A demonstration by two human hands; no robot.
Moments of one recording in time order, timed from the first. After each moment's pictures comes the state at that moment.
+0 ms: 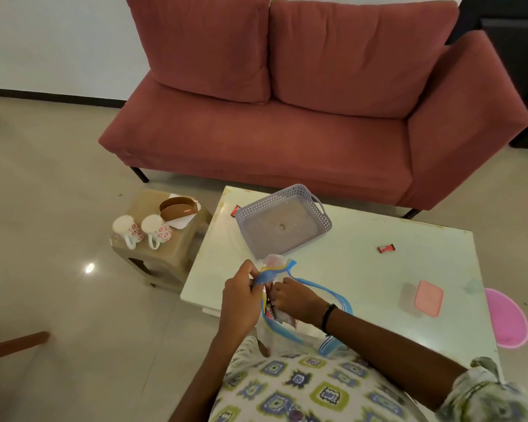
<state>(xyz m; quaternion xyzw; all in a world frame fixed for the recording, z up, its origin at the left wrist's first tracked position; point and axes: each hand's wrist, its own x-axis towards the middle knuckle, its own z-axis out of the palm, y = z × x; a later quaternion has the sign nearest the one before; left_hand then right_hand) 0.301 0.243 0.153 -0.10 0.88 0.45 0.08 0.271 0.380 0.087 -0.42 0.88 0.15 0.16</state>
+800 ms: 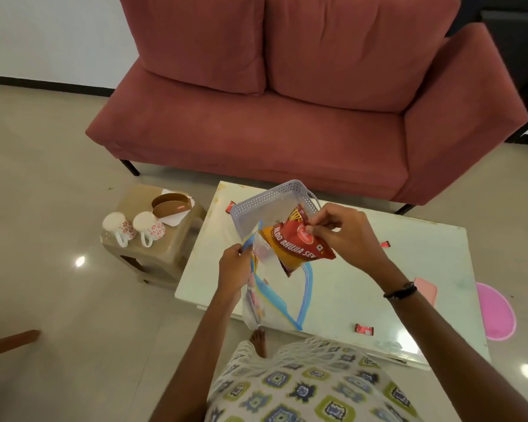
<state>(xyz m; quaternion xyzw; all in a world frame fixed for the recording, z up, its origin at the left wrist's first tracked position) 0.229 0.235 0.126 -0.25 0.77 0.56 0.16 0.219 0.445 0.203 -0.03 0.88 -0.46 0.03</state>
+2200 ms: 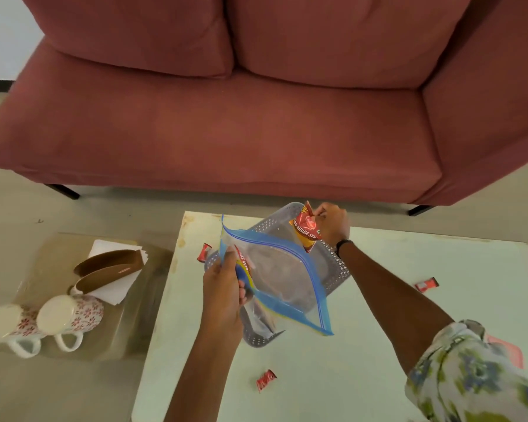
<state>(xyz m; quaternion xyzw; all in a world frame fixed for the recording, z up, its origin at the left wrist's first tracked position) -0.004 0.251 0.015 -0.36 0.60 0.70 0.16 -0.103 0.468 -0.120 0.26 0.90 -0.35 0.04</state>
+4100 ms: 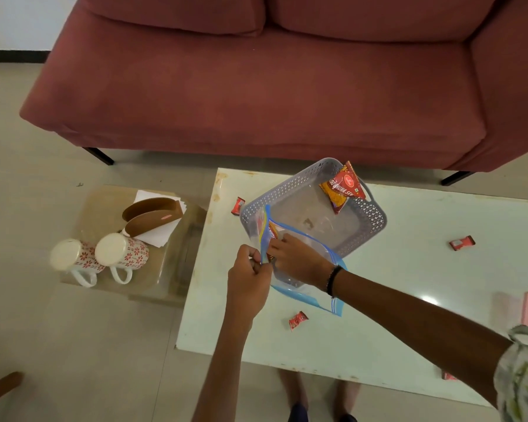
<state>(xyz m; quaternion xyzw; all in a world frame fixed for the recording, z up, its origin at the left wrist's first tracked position) 0.085 0.184 -0.043 -0.18 0.82 0.50 0.19 0.041 0.310 -0.095 -0.40 0.90 0.16 0.11</state>
